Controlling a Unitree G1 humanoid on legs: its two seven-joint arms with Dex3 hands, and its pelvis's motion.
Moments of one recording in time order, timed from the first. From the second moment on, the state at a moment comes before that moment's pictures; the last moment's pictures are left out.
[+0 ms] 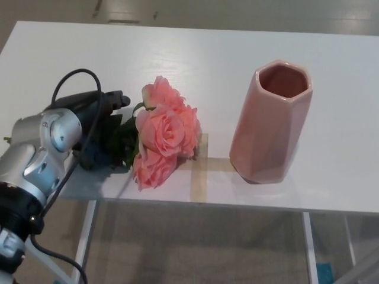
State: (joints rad) left_arm -0.78 0.51 -0.41 0.63 0.57 0.14 -0.36; right_arm -0.25 -0.30 -0.15 1.27 -0.06 -0.10 -0.06
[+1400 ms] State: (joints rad) left_arm -0.71 0.42 -0.33 0.71 0.54 -0.13 -0.08; right_arm -0.27 -0.30 -0.17 1.27 -0.06 -0.11 -0.05
